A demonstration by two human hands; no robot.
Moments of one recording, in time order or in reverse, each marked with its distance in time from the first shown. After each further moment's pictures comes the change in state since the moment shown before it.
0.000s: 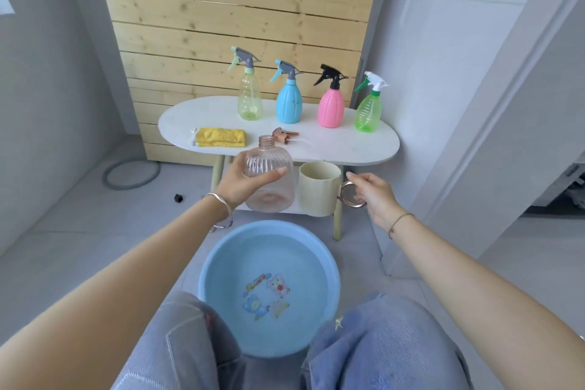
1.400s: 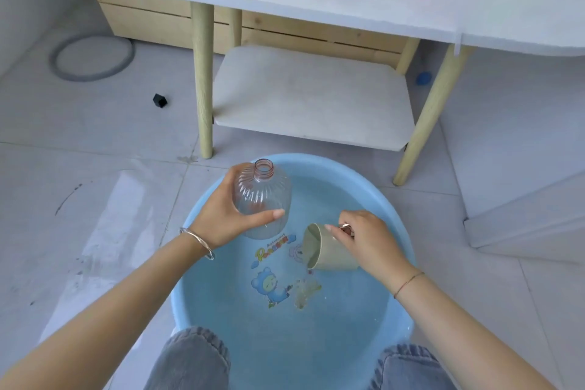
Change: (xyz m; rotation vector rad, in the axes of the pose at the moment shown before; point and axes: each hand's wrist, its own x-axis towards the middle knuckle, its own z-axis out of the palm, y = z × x) left_hand 0.087 -0.311 0.001 0.169 -0.055 -0.104; right_hand 0.084 0.293 0.094 -1.012 -0.488 -0.301
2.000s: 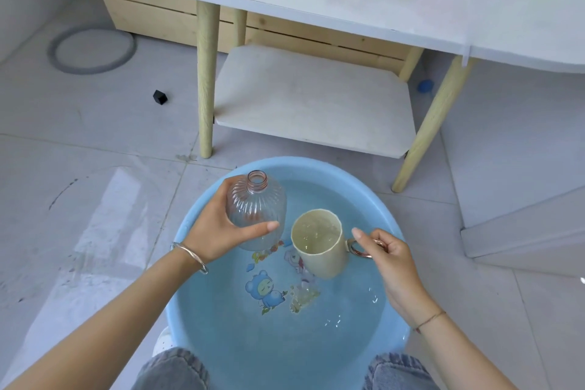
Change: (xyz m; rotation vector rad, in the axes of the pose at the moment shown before) left_hand -0.011 -0.006 0.002 -0.042 0.040 -0.033; right_hand -0.031 -0.004 -0.015 0.956 0.216 0.459
